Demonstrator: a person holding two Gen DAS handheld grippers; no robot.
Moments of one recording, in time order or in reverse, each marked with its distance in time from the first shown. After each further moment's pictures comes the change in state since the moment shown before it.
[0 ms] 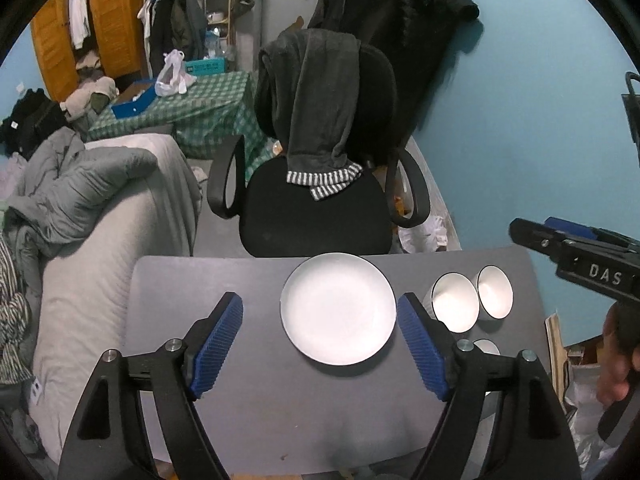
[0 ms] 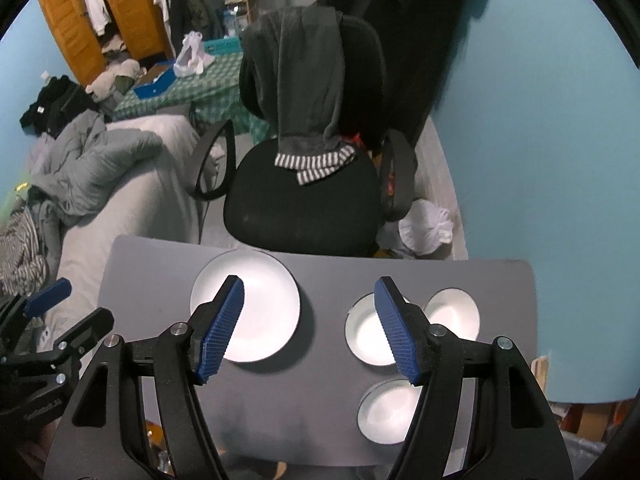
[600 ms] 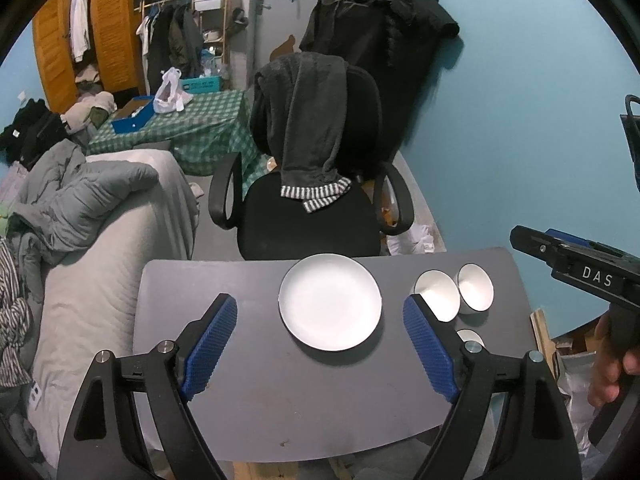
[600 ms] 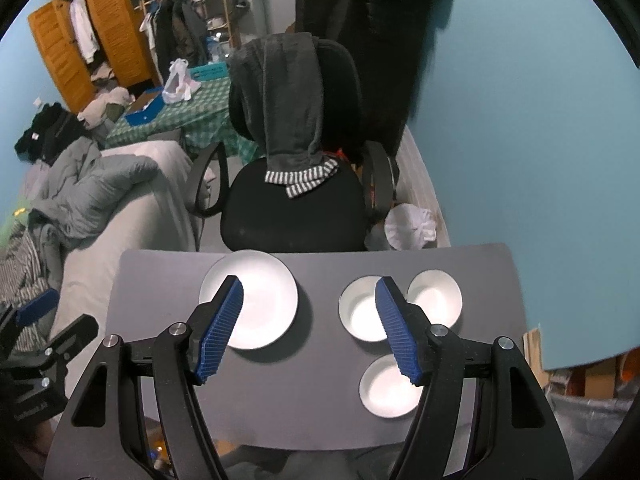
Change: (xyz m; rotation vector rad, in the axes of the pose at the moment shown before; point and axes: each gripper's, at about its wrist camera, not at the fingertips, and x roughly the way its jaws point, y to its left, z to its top) left arm -0.050 -0.002 -0.021 0.022 -0.069 -0.041; right arm -0.051 0.002 -0.033 0.079 -0.076 -0.037
